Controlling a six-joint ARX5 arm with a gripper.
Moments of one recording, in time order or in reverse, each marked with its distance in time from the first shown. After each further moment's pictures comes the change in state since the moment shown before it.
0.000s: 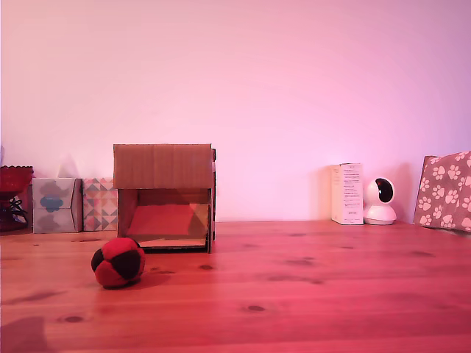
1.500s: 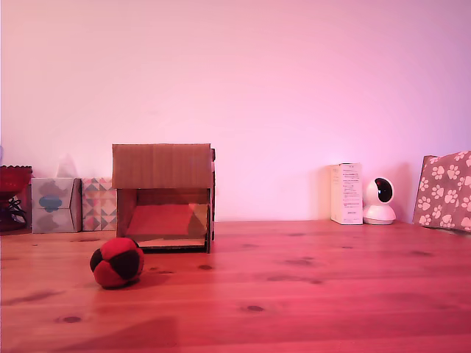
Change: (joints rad) arm -0.083 0.137 0.129 0.087 0.230 -0.047
